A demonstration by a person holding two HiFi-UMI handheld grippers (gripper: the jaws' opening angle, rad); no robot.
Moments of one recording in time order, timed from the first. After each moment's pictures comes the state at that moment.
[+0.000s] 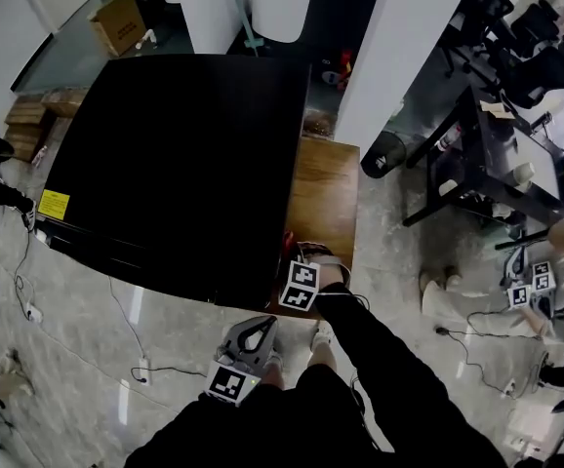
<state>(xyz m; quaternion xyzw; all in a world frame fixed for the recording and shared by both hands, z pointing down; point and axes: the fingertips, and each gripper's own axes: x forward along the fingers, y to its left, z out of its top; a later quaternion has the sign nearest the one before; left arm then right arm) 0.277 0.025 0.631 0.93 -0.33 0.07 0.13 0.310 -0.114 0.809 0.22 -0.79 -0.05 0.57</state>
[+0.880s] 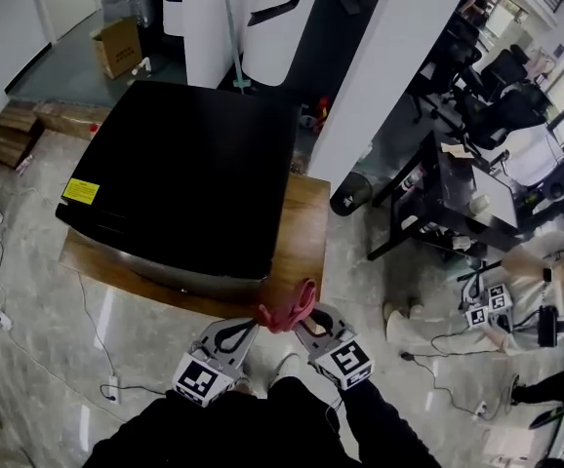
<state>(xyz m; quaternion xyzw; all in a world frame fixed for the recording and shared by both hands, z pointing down) 0.251 0.056 0.527 0.96 -0.27 0.03 0.11 0.321 0.033 0.538 0.41 -0.90 0.09 0.16</state>
